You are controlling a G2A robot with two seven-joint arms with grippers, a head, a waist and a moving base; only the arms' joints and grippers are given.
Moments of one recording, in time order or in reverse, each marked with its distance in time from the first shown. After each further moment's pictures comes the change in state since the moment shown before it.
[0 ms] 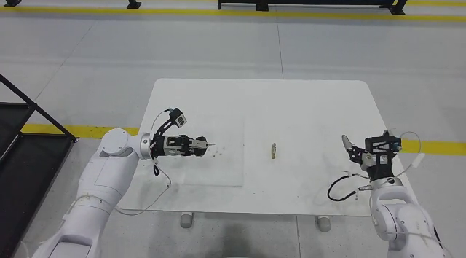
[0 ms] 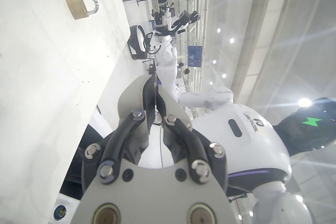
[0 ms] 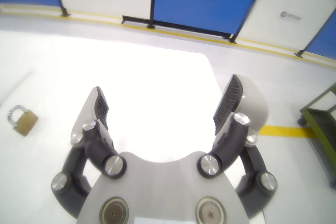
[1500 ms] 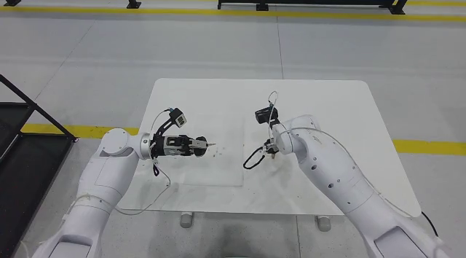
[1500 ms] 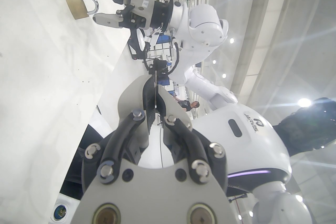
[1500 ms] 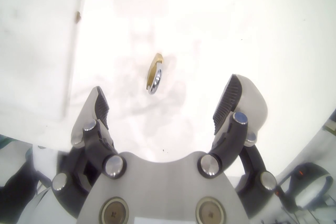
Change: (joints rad) left arm 0.000 0.000 0.000 0.000 0.000 0.000 0.000; right arm 0.924 -0.220 -0.835 0.505 0.228 0.351 1.310
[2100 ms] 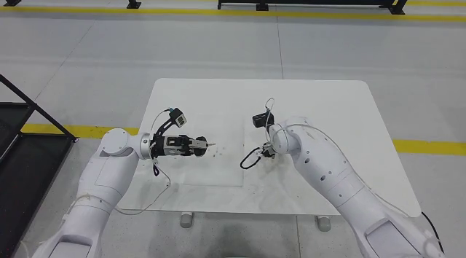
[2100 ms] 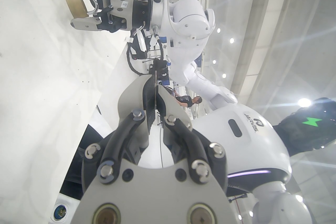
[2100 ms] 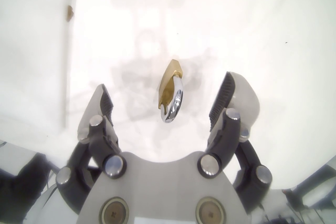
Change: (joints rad) left arm 0.000 0.000 0.000 0.000 0.000 0.000 0.000; right arm 0.031 -0.053 -0.022 0.182 0.099 -0.033 -0.082
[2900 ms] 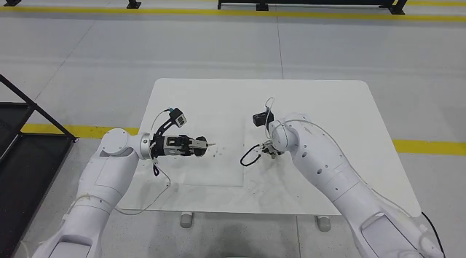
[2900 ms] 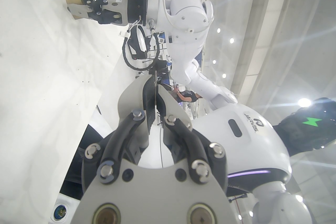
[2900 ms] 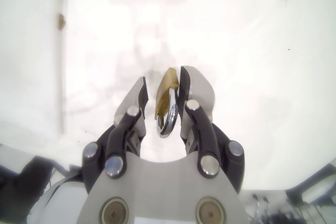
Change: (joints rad) left arm 0.000 0.000 0.000 0.000 0.000 0.000 0.000; right arm 0.032 -0.033 0.005 0.095 0.011 -0.028 -0.007
